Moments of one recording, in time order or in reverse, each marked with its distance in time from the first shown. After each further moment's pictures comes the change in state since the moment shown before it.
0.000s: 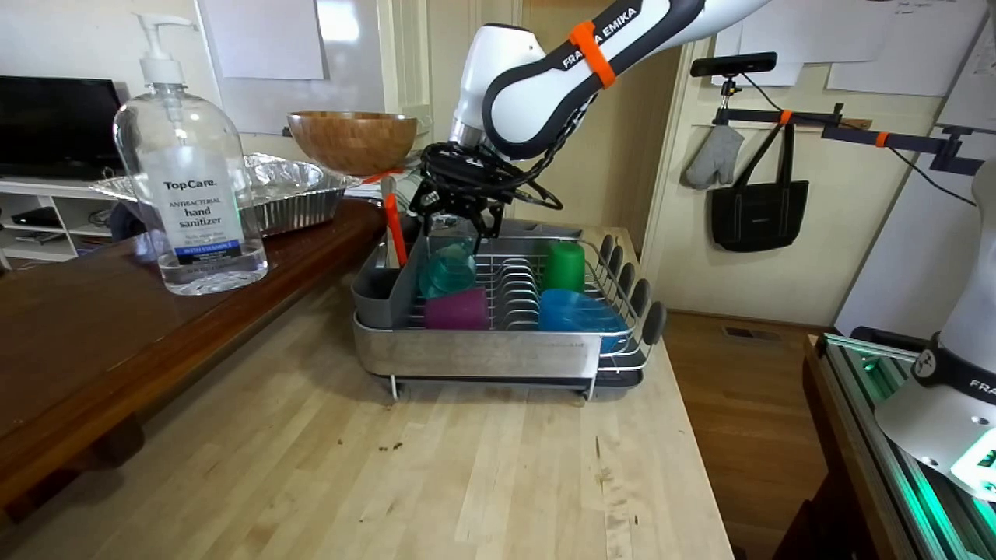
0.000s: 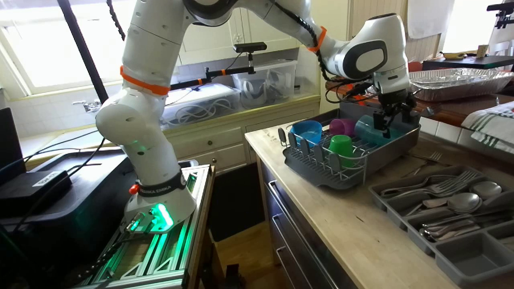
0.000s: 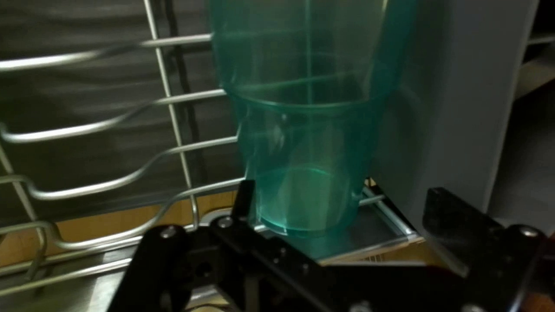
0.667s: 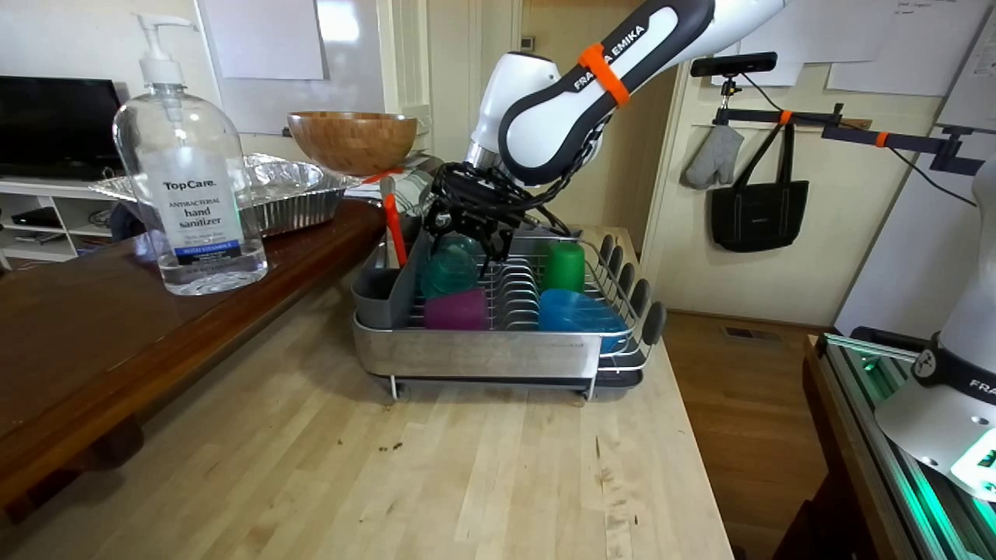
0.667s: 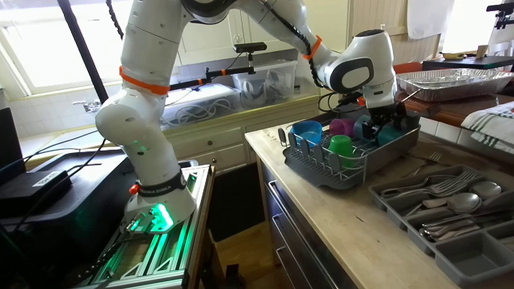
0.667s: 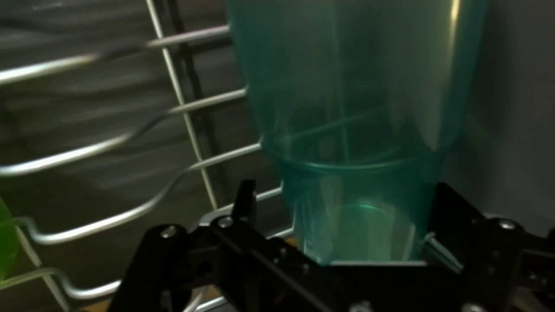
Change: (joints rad) arm -0.006 -0.023 0.024 -0.139 0.097 0.142 0.030
